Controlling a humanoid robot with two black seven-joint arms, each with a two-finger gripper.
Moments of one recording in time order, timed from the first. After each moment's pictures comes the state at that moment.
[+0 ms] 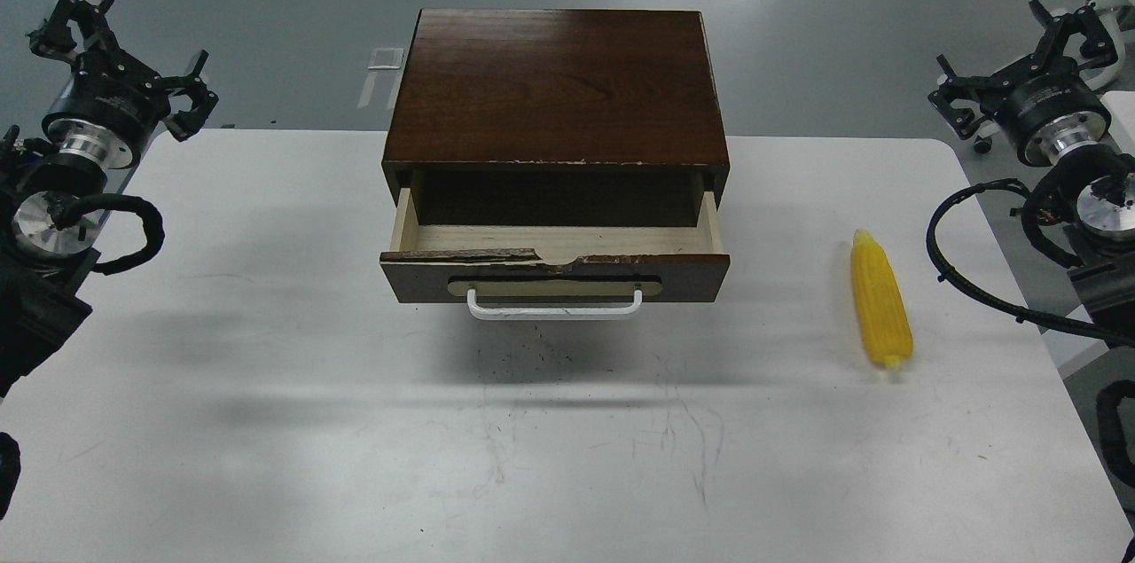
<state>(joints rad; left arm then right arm) -0.87 0.45 -0.62 -0.36 -0.30 -0.49 -0.29 0.93 -0.37 0.79 0.23 0.38 0.49 -0.02</state>
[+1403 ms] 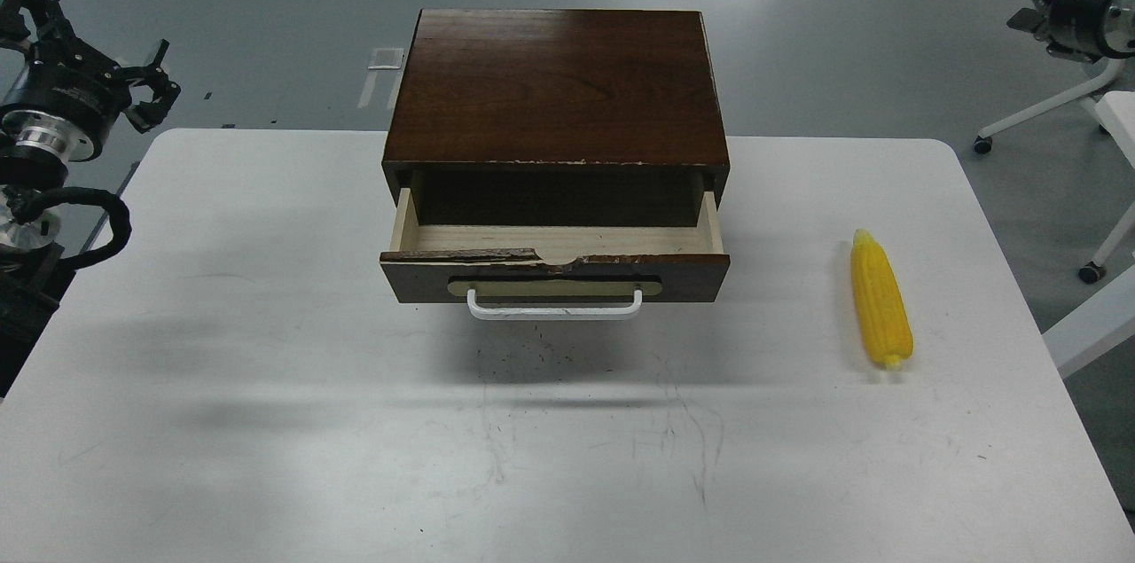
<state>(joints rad) -0.88 0.50 -0.62 -0.34 -0.29 -0.49 -0.29 1.37 -0.53 -0.23 0.29 -0.49 0.49 0.16</state>
